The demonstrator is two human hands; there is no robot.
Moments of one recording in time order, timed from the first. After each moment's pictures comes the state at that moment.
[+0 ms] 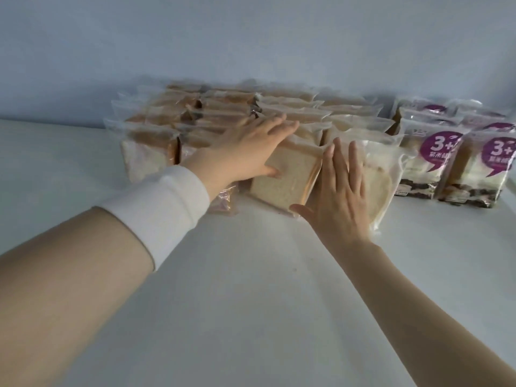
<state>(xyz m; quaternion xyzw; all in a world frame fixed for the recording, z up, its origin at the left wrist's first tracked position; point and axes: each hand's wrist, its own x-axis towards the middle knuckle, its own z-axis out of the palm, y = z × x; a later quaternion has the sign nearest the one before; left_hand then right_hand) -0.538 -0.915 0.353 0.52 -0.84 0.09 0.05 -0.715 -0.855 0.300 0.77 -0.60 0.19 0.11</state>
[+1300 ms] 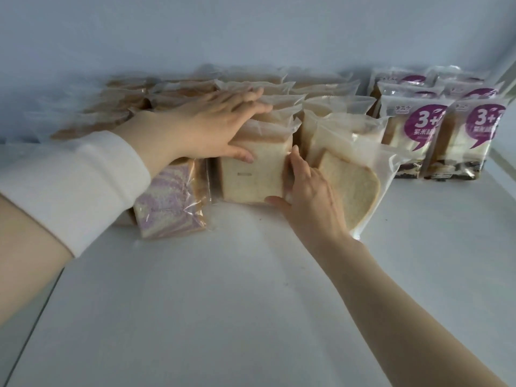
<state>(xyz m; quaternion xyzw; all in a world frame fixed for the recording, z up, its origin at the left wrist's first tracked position) -0.519 -0.967 0.365 0.43 -0.90 0.03 -0.02 -0.696 -0.873 0.296 0.73 -0.62 0.28 -0.05</state>
